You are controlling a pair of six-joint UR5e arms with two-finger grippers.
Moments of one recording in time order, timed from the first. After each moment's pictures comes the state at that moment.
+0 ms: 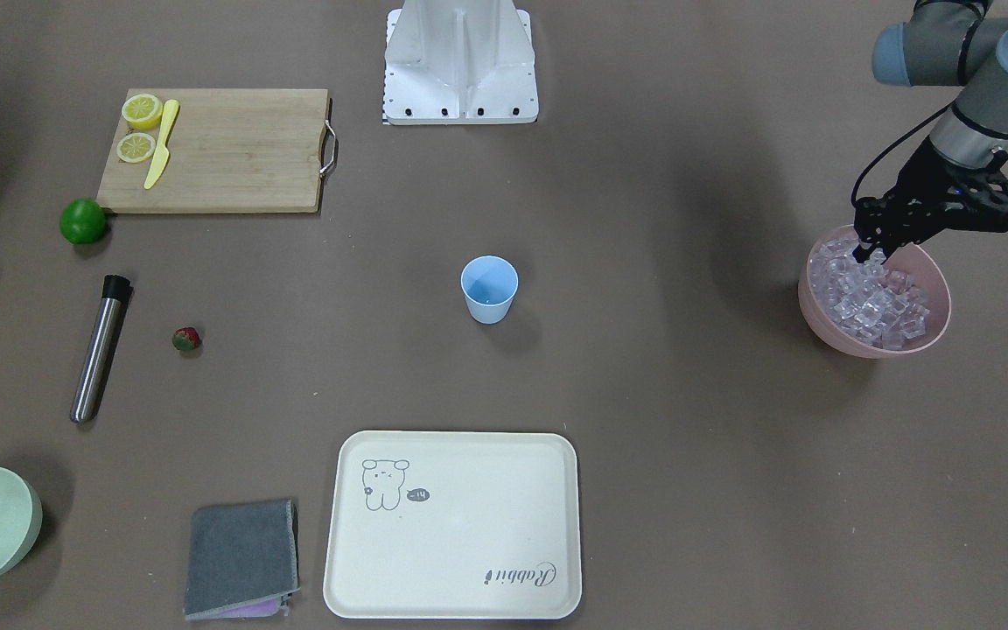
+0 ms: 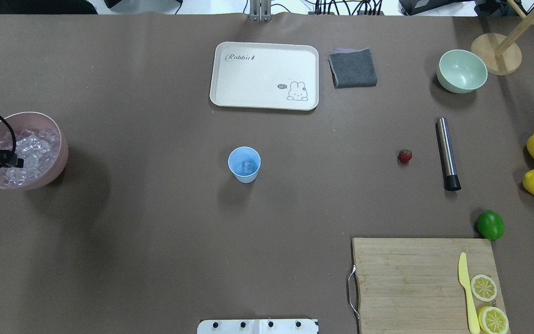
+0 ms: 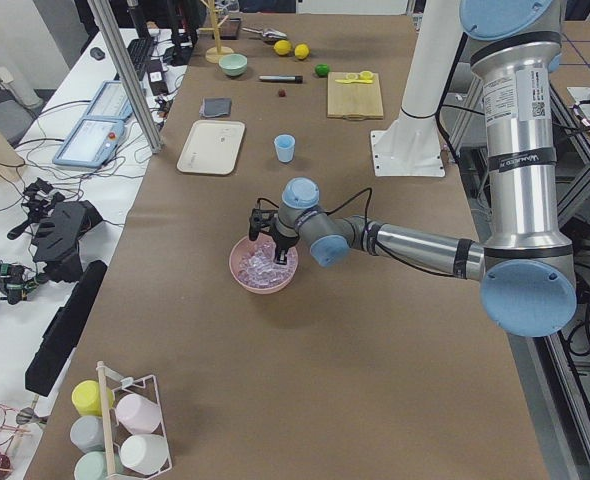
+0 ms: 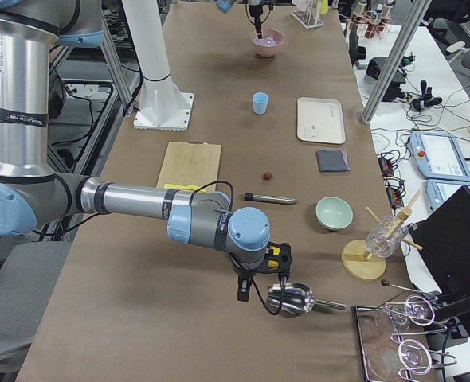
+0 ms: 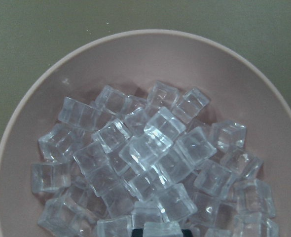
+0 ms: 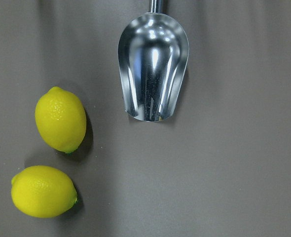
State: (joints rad) left arm -0.99 -1.42 -1.83 -2.28 -2.09 -0.92; right arm 1.69 -1.68 1.64 -1.63 2.36 -0.08
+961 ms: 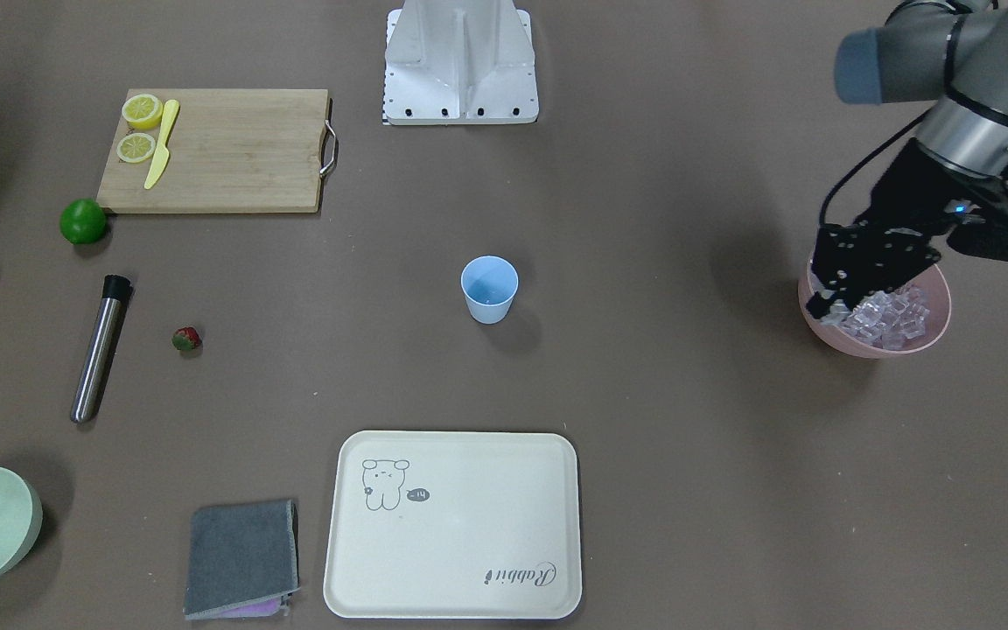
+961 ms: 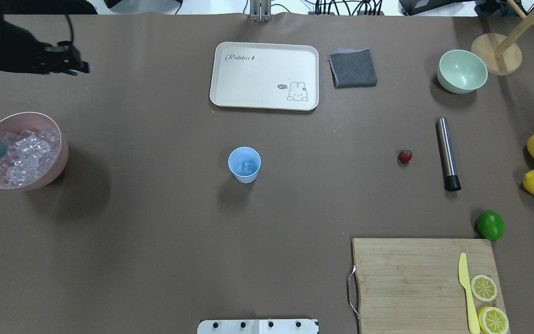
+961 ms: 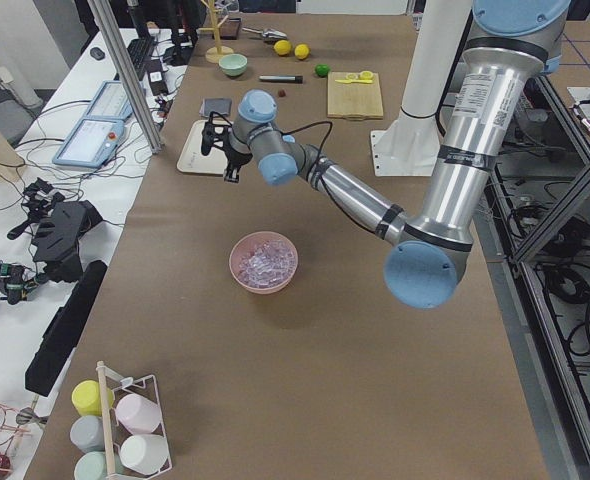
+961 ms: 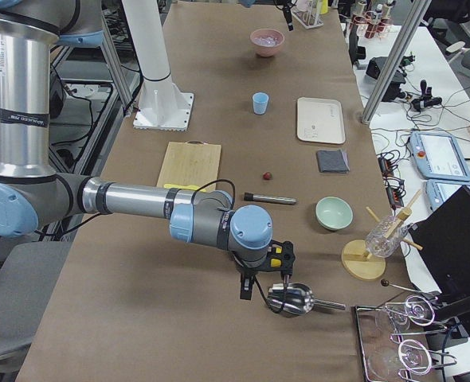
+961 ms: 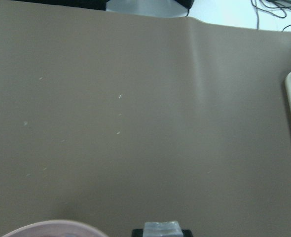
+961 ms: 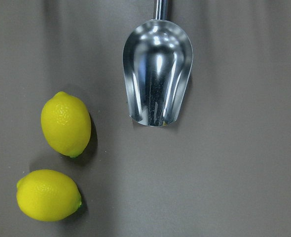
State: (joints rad) left arm -1.01 -1.91 -1.85 -2.02 -2.07 -1.13; right arm 1.69 -1.67 1.64 -1.63 2.37 -0.08
